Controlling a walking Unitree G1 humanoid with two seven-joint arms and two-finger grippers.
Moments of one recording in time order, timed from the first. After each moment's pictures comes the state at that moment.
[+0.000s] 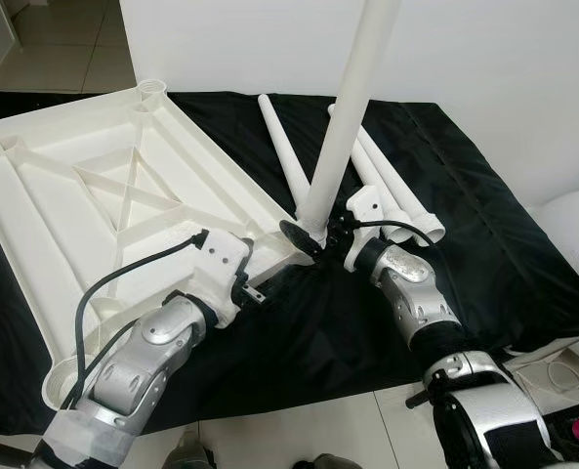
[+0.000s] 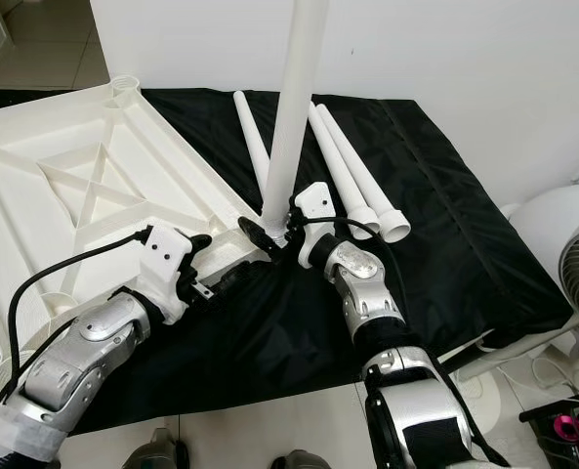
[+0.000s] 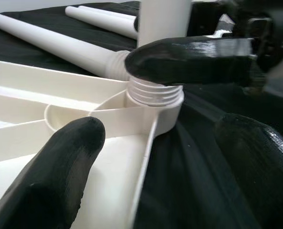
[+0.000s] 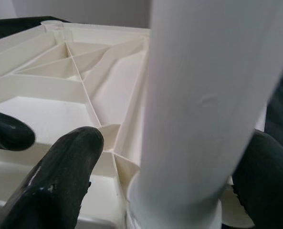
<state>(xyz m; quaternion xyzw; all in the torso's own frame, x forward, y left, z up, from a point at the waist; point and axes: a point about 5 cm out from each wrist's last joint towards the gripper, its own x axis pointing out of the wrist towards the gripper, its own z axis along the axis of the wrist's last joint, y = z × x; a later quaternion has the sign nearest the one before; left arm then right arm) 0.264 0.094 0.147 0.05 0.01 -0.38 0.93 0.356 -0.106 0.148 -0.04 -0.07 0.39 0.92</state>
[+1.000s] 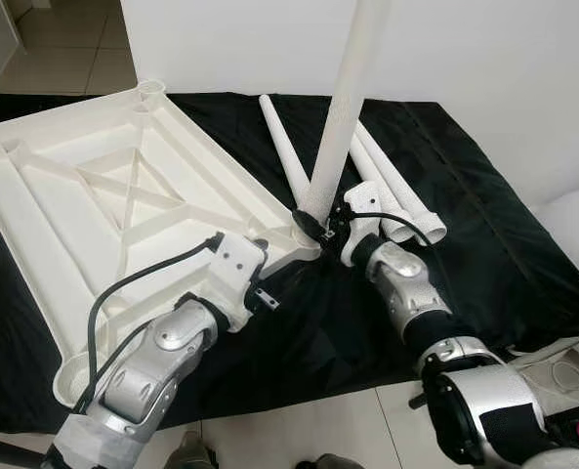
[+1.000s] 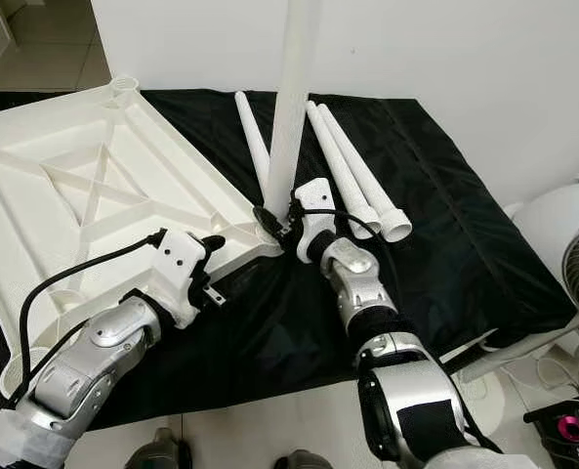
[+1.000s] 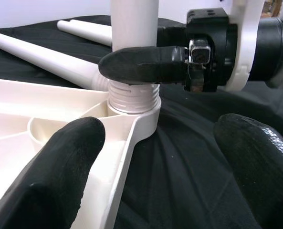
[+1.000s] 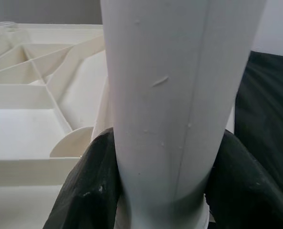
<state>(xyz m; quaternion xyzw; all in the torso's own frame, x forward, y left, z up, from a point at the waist) 0.259 0.085 0.153 0.05 -0.02 -0.38 0.92 0.366 -0.098 0.142 -0.02 -0.06 0.30 0.95</state>
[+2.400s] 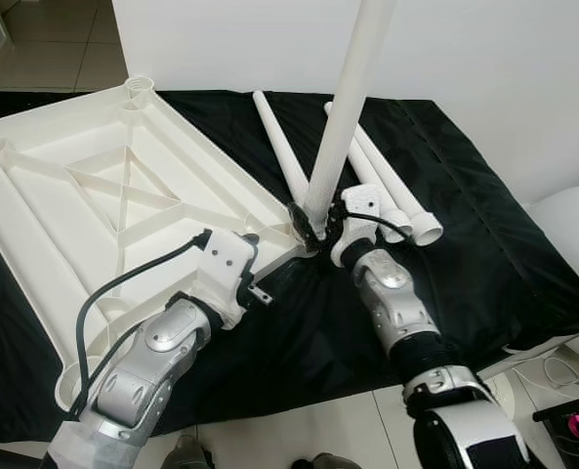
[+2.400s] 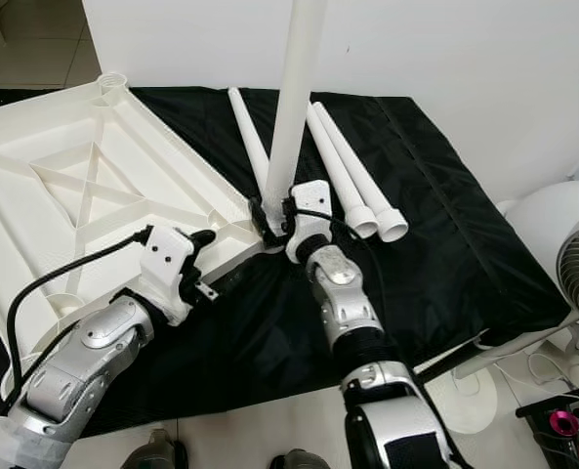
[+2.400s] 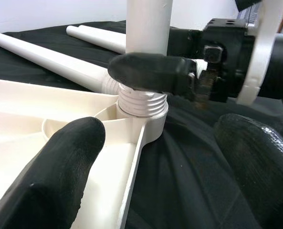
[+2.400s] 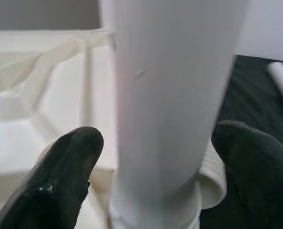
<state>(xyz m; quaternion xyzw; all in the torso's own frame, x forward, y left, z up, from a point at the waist) 0.257 0.091 0.157 0.04 -0.03 -0.37 0.93 0.353 -0.092 0.147 -0.01 -0.07 0.26 0.96</state>
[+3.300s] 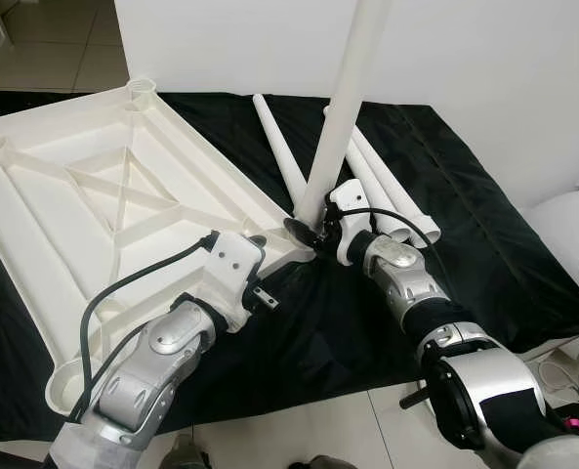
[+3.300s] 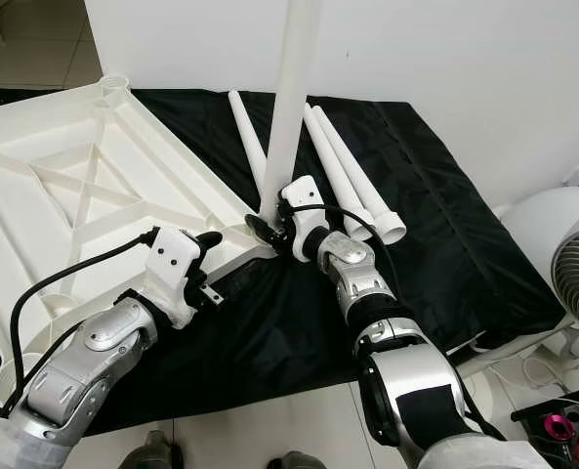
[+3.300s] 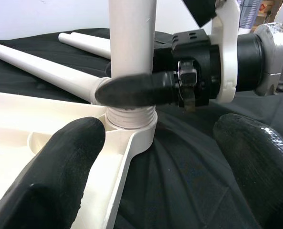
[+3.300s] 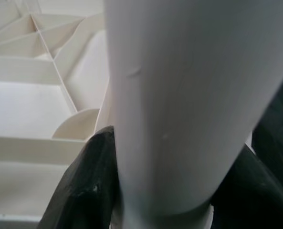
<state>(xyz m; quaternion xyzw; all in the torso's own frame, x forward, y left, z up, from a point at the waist) 0.251 0.084 0.160 0.04 -0.03 -0.38 0.92 0.372 -0.092 0.145 -0.06 -0.01 0.38 0.92</state>
